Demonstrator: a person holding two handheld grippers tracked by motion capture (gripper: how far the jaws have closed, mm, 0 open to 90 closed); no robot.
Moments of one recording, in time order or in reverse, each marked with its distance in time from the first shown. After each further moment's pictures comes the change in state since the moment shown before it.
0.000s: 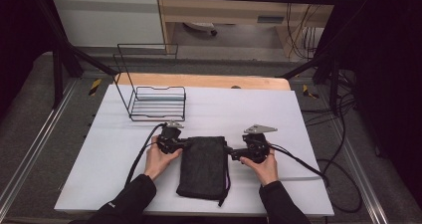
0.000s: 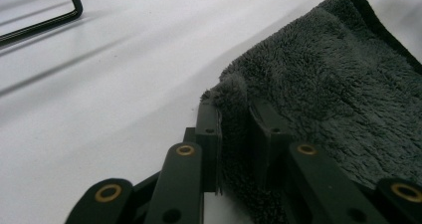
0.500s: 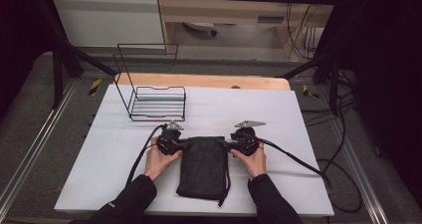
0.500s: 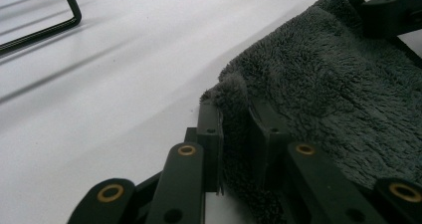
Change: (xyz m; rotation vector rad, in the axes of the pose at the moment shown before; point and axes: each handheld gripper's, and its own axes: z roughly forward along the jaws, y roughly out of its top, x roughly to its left) left arm 0.000 -0.004 0.000 -0.029 -0.001 0.032; right arm 0.000 0.009 0.038 0.038 0.007 0.058
